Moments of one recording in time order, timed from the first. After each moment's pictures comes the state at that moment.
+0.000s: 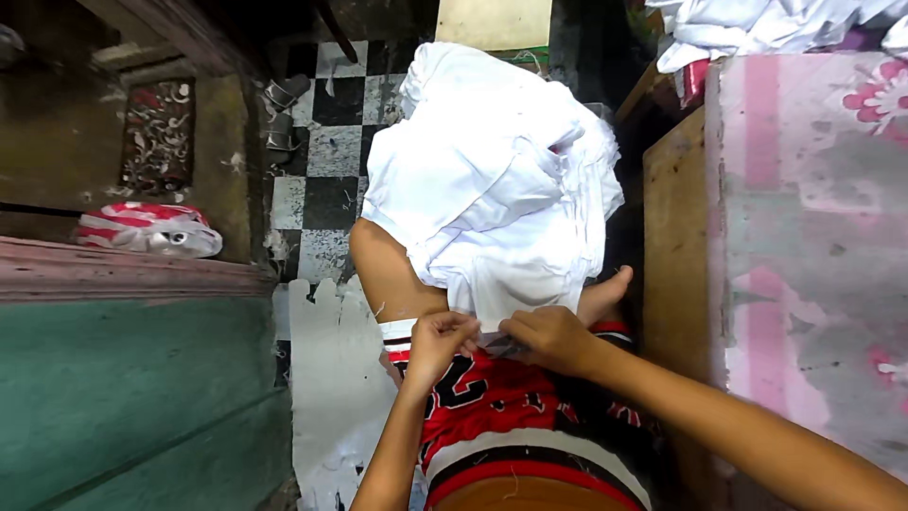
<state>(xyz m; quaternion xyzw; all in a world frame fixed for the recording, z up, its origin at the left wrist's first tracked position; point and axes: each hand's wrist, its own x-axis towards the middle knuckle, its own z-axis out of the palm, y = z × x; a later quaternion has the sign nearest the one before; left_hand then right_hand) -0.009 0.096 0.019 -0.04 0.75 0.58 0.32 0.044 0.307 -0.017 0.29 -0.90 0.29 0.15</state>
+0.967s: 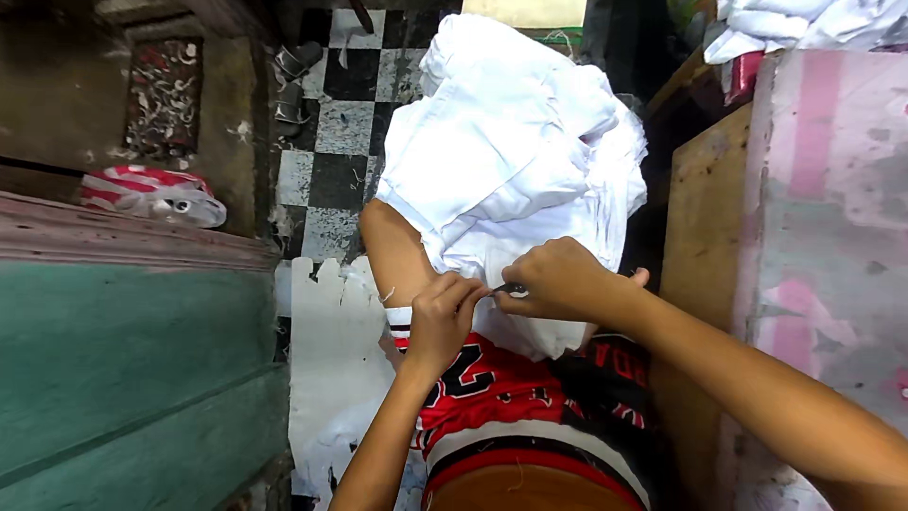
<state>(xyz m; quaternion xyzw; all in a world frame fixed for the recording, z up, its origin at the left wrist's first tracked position) -0.027 0.096 0.018 0.26 0.87 0.42 -0.05 -0.036 0.308 0.059 0.27 -0.94 0.18 -0.11</state>
